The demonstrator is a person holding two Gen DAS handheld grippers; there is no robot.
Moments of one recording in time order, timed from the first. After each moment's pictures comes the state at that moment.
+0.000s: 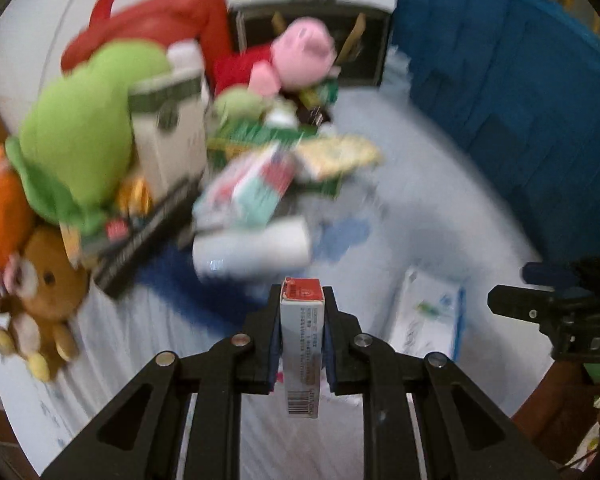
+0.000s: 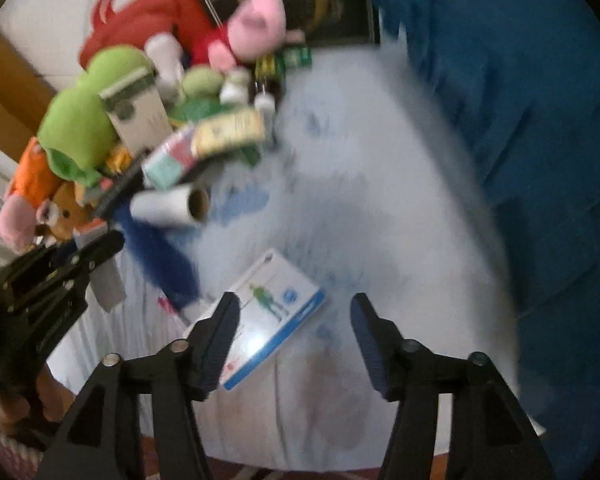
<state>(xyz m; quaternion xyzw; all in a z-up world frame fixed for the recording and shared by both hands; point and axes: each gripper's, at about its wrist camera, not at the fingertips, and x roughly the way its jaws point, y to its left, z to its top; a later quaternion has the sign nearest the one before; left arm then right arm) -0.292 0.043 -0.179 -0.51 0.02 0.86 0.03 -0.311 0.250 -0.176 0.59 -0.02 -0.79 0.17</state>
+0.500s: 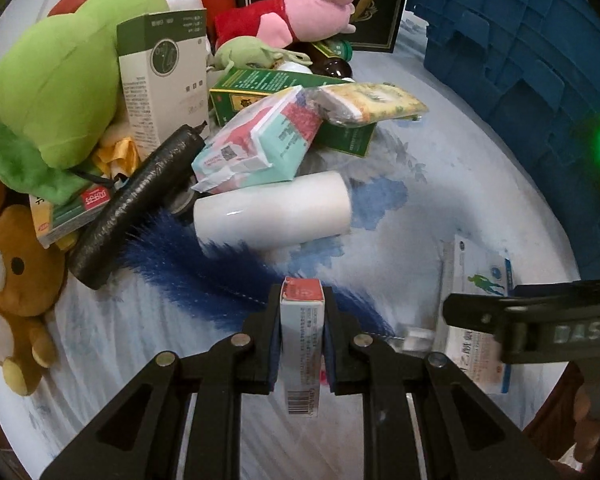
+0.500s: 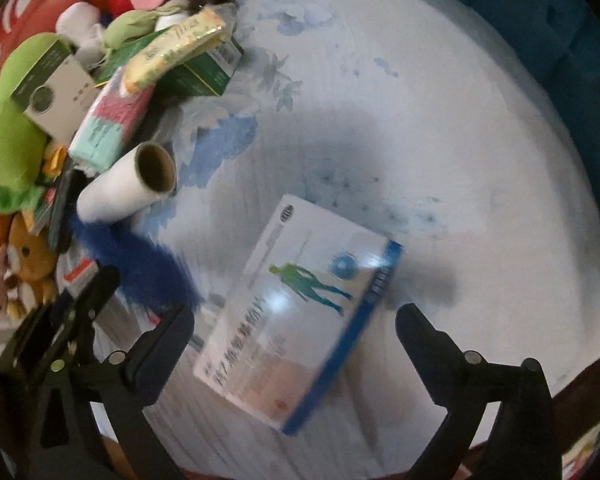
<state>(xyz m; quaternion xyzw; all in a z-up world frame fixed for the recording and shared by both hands) -0.305 0.016 -0.224 -0.53 0.02 0.84 0.05 -0.324 0.204 -0.260 0.69 -0.10 -0.72 0.08</state>
